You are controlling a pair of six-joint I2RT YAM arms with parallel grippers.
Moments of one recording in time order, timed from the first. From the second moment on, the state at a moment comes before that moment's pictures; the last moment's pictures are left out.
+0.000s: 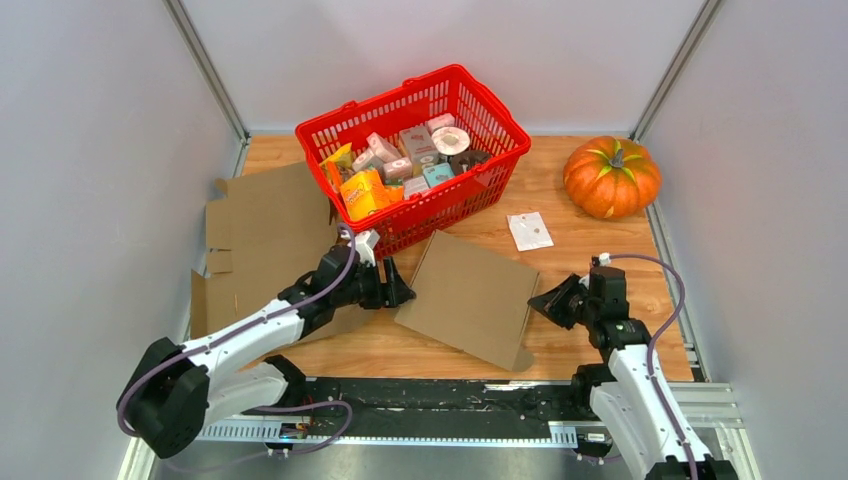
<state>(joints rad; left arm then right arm) -0.63 1.04 0.46 -0.03 0.21 -0.70 0.06 0.65 0.31 -0.43 -0.33 0.86</state>
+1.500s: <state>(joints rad) -0.68 0.83 0.40 0.19 0.22 -0.97 -0.22 0.80 0.21 -0.19 -0.65 0.81</state>
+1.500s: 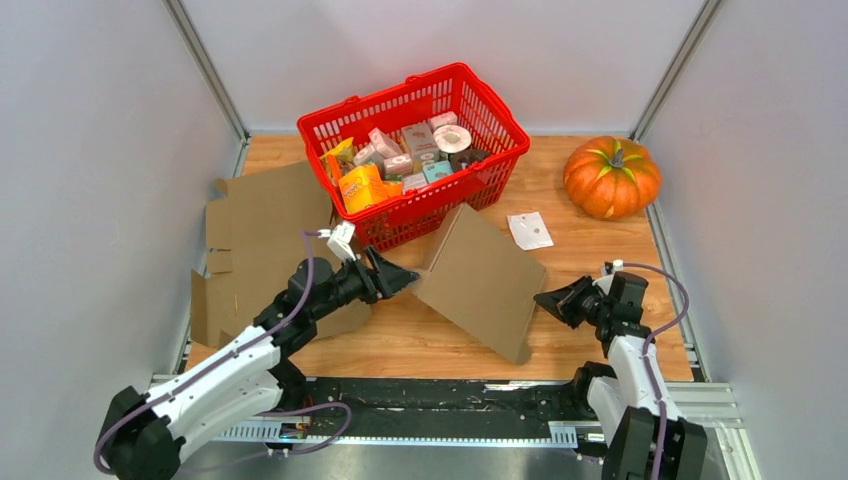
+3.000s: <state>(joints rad) -0.71 1.41 1.33 -0.39 0.46 -0.46 -0.26 0.93 0.20 -0.23 -0.75 0.75</state>
